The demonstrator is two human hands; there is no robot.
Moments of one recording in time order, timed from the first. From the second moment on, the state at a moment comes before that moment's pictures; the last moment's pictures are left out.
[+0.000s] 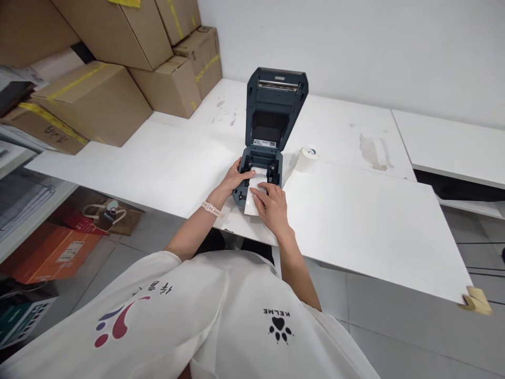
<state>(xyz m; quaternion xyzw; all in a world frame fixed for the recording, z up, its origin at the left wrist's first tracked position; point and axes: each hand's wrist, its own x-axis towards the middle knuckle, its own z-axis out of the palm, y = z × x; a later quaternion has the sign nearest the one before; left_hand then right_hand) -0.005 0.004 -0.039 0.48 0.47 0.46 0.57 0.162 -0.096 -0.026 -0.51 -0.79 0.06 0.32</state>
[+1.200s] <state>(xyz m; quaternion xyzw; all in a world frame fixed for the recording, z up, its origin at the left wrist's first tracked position) -0.024 -0.089 -0.029 0.48 0.49 0.40 0.61 0.205 0.092 0.094 -0.47 -0.63 0.31 0.54</state>
